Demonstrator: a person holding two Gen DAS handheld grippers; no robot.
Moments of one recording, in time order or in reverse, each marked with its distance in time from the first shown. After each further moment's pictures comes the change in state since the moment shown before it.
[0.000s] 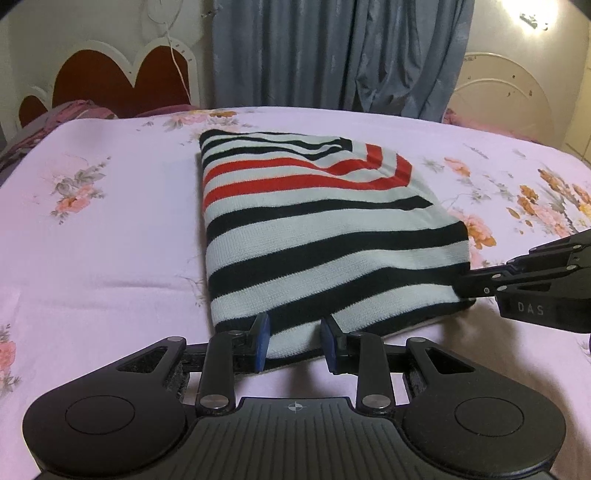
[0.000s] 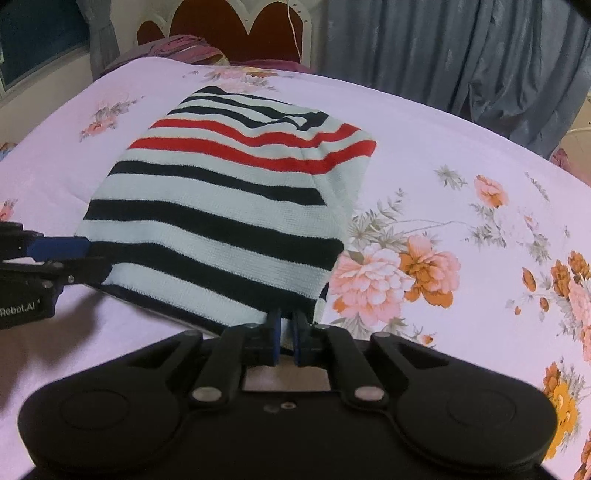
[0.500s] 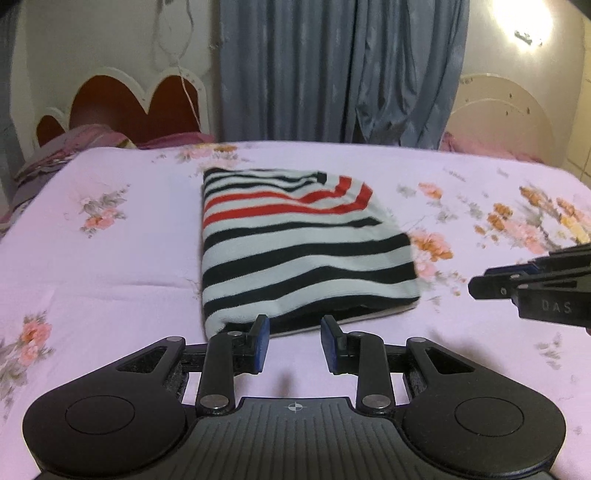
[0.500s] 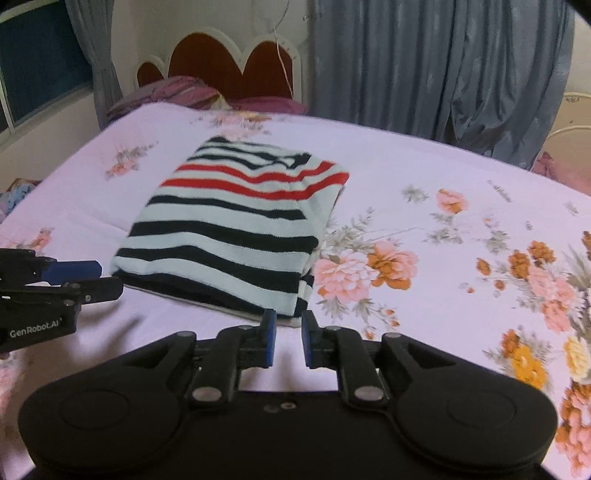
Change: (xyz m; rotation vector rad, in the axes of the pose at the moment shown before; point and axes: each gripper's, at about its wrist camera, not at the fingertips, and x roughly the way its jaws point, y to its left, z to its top) left arm -0.082 -0.037 -0.018 -0.022 -0.098 0.038; right arm -0.095 -0.011 -0.035 0.051 -0.133 0.015
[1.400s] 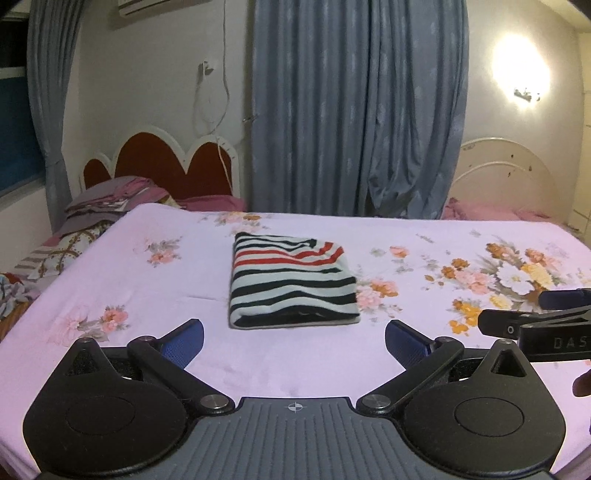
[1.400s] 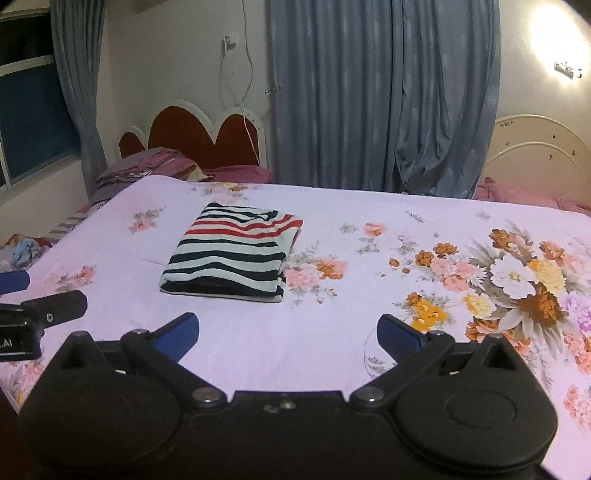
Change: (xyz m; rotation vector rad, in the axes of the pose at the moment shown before) left arm -0.203 -0.048 -0.054 -0.049 -0.222 0.085; right arm -0.182 0.016 -0.078 0.095 -0.221 -0.101
